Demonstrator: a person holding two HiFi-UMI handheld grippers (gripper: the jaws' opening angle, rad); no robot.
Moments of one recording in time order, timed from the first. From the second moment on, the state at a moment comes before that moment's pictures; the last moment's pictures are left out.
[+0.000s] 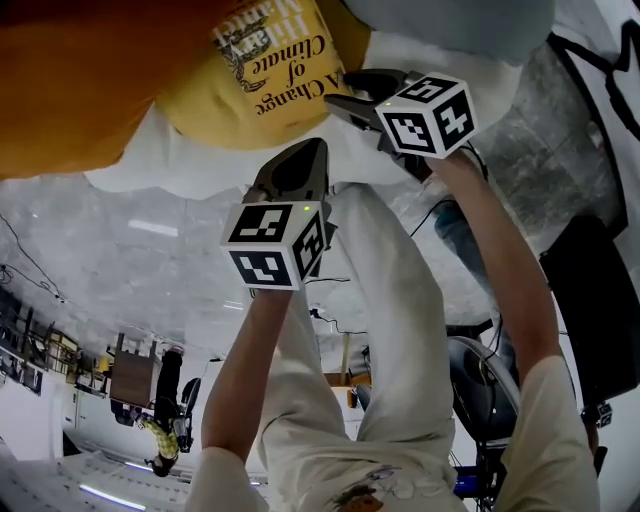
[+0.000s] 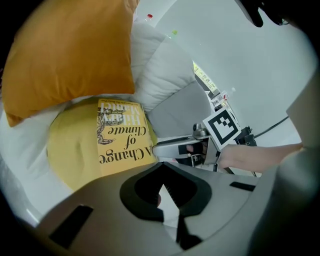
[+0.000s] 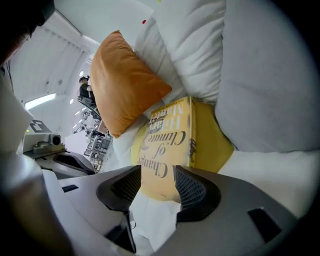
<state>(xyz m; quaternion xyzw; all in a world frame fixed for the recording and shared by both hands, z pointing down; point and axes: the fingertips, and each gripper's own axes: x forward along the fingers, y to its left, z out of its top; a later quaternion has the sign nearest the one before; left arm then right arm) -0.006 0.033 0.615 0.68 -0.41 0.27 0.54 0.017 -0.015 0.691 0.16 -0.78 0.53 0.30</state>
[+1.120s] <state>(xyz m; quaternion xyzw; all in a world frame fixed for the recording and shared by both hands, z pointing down) -0.022 0.062 0.651 0.66 -0.41 0.27 0.57 0.021 0.000 0.756 0.16 -0.72 0.60 0.30</state>
